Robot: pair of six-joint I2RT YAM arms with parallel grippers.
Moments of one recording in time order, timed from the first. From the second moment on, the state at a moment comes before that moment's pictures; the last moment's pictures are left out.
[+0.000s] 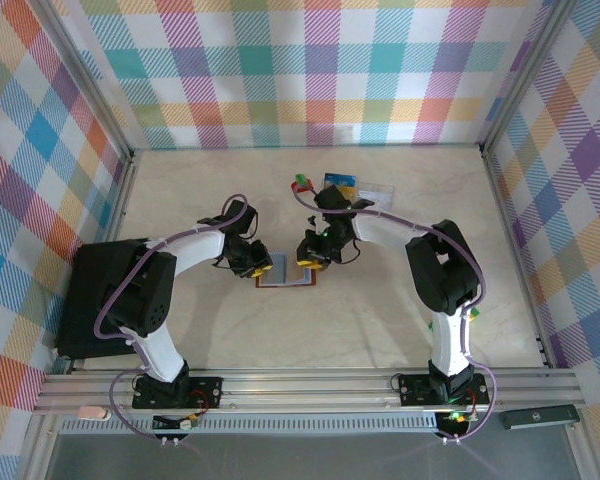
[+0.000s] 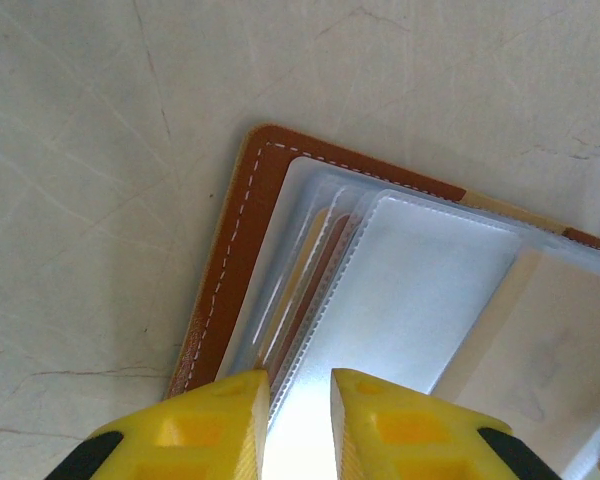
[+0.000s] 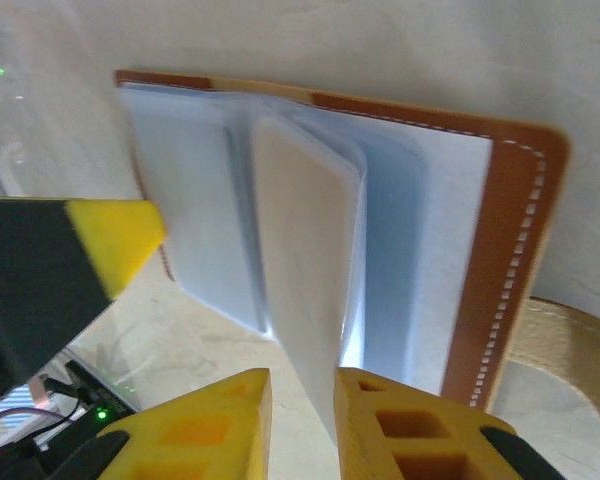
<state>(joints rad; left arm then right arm) -0.39 1.76 1.05 -0.55 0.30 -0.81 0.61 1.98 1.40 -0.64 -0.57 0.66</state>
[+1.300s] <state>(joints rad) -0.39 1.74 1.04 -0.58 0.30 -0.81 0.62 2.05 1.42 -0.63 -0.44 0.64</state>
